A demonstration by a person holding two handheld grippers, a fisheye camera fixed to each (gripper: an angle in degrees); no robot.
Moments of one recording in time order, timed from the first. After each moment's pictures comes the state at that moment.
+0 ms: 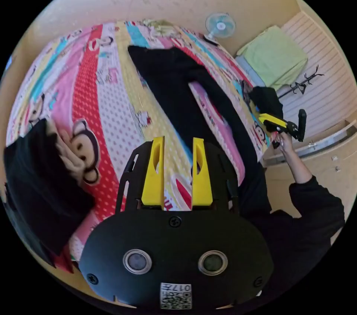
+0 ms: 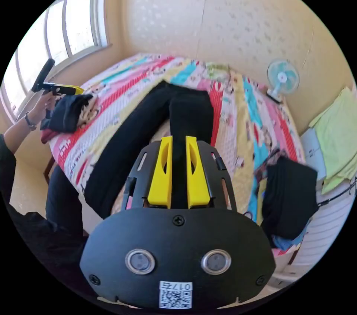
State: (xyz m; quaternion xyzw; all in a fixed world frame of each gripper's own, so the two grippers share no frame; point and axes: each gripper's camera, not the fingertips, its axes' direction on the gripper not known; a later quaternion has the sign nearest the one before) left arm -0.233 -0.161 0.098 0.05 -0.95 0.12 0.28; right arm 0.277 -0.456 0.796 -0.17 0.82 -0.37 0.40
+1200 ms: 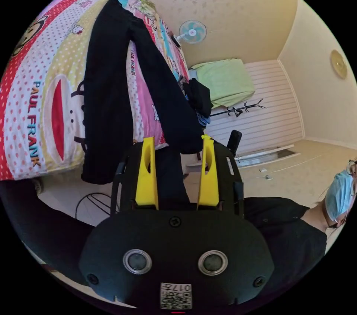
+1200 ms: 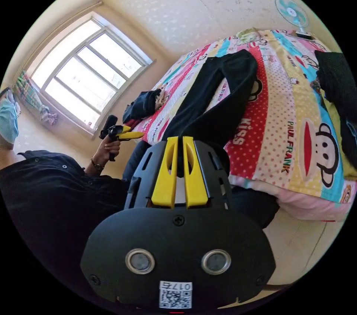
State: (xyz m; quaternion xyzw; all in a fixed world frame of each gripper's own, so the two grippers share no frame) left arm -0.248 -0.038 0.061 0.14 -0.80 0.13 0.57; right arm 0.157 -0.361 0.631 -0.23 0.64 -0.29 0.68
